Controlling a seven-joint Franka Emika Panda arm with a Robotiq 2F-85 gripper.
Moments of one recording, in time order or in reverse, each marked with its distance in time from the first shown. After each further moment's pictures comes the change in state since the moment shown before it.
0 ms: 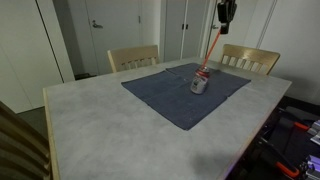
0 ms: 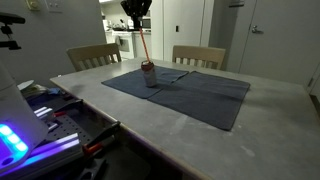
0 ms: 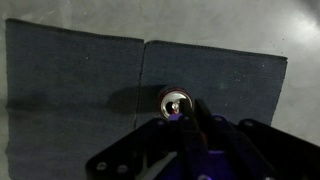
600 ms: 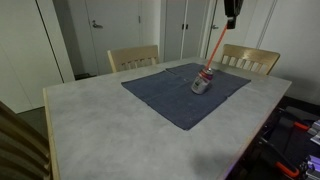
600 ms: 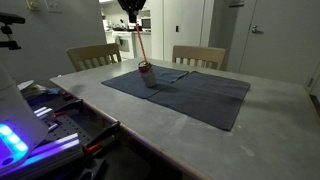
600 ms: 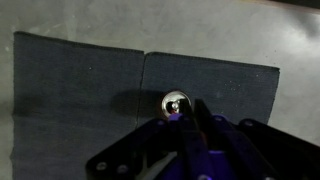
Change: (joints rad) arm 0.002 -0.052 0.001 0.002 -0.003 -0.082 0.001
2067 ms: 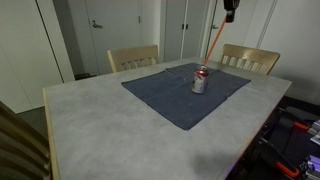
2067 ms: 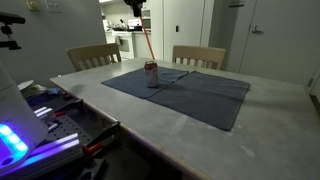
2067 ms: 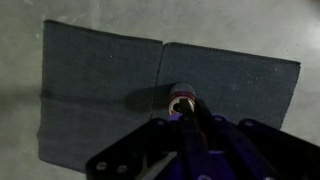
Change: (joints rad) arm 0.000 -0.005 0.018 0.038 -0.087 -0.003 0.026
